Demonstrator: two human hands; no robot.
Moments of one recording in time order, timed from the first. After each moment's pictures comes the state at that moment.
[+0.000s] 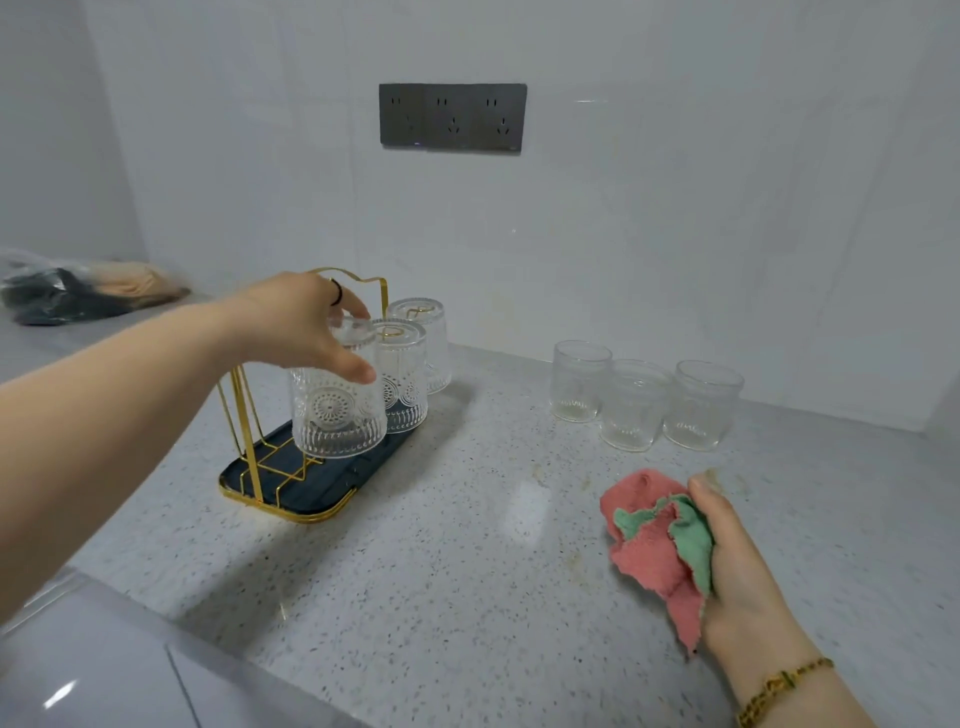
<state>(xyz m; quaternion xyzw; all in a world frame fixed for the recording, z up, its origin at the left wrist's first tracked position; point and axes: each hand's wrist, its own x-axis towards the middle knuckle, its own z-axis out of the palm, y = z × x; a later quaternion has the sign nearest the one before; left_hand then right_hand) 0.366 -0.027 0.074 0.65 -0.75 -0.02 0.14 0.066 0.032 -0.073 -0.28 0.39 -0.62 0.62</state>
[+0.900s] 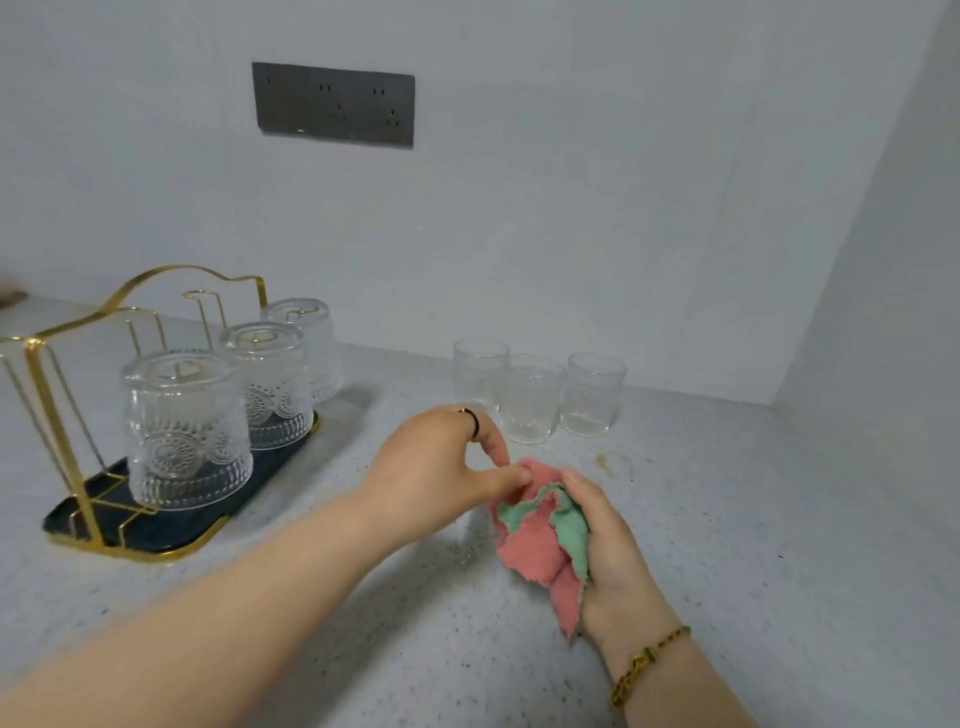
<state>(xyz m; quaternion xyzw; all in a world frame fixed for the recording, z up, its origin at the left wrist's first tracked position) 0.206 0.000 -0.012 0.41 -0.84 -0.15 0.32 0.070 0.036 -0.065 -0.27 0.34 -0.65 0.63</state>
